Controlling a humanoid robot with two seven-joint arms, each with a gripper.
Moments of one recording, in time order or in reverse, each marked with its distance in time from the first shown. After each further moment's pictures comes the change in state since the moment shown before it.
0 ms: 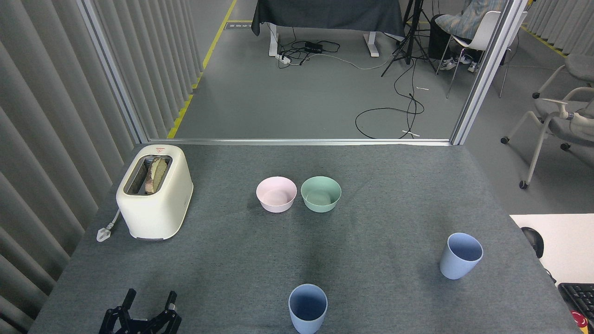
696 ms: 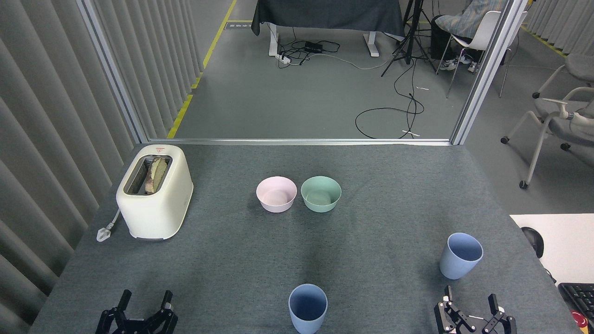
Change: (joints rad) left arm -0.007 -0.002 0.011 0.017 0.006 0.014 0.000; right arm -0.409 -0.099 0.006 0.392 -0.012 0.028 0.125
